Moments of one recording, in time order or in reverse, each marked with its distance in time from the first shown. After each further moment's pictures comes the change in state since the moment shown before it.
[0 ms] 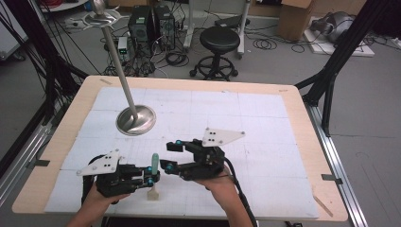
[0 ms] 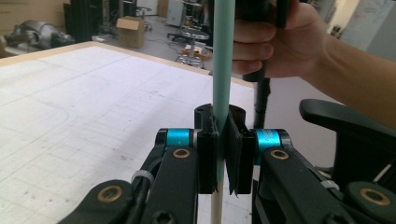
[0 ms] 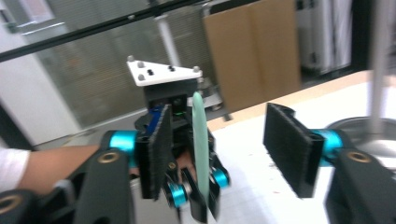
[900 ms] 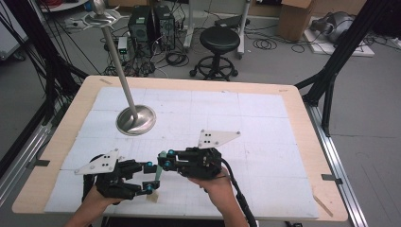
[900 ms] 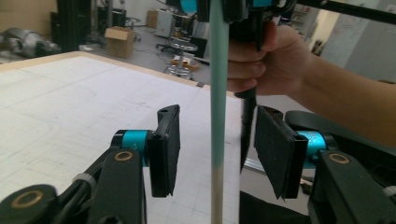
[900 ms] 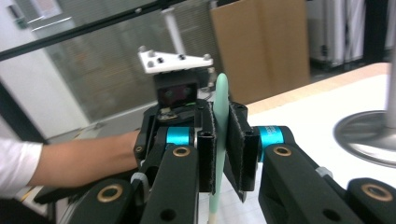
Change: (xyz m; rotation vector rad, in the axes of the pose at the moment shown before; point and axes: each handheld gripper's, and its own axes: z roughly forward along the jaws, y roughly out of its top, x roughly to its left) left arm -0.002 0.002 0.003 -0.045 -0.086 -0.019; right arm 0.003 0.000 0.011 0.051 0.074 0.016
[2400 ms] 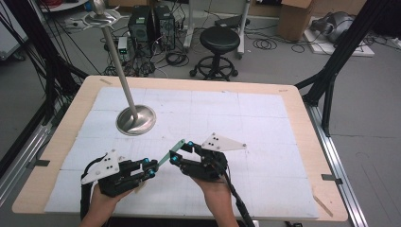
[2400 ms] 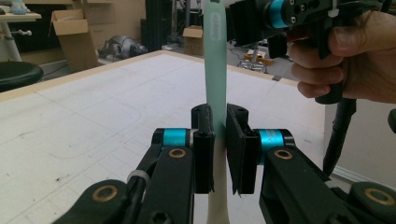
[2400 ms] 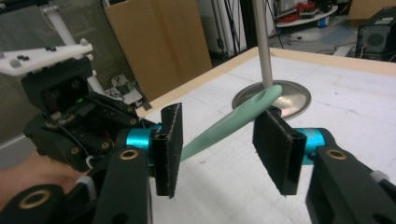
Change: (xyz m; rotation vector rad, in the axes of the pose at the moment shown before) left arm -0.007 -0.005 0.003 0.025 0.354 0.093; right arm 0.002 -0.019 -0.007 -0.026 -0.449 0.058
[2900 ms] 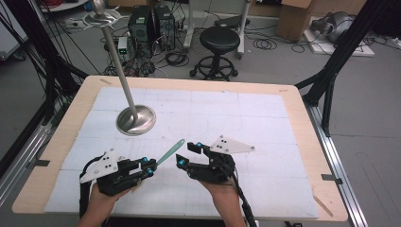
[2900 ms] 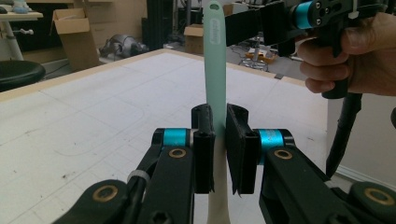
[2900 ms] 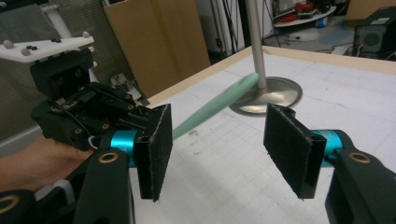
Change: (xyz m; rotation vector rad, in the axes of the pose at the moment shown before) left arm 0.005 -0.001 -0.002 0.006 0.001 0.002; right arm -0.008 -0.006 -0.015 0.008 0.002 0.003
